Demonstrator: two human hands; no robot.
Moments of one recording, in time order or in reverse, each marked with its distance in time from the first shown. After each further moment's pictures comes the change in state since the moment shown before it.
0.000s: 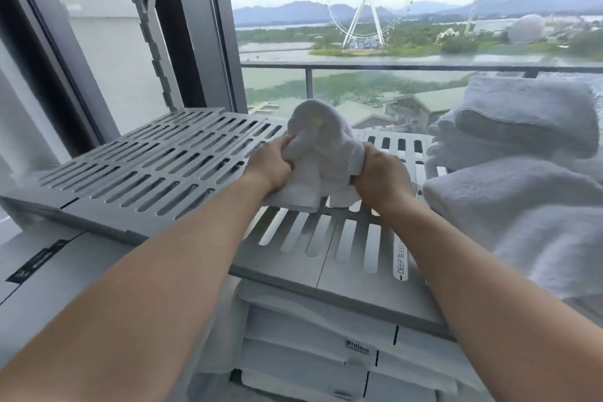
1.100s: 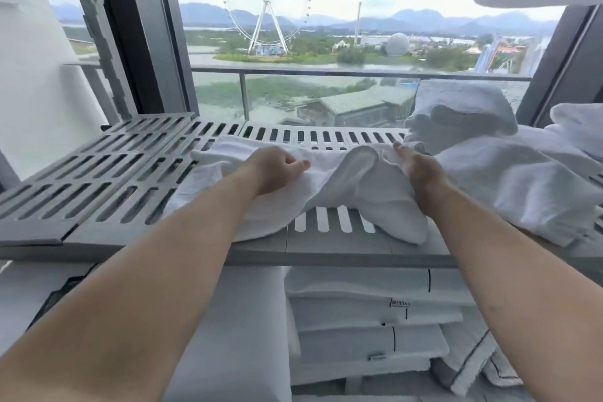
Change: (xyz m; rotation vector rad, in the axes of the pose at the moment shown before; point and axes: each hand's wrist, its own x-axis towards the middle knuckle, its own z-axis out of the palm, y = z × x) left_hand 0.001 -0.060 -0.069 0.160 -0.338 0.382; right_hand -0.055 -0.052 -0.019 0.817 0.226 0.673
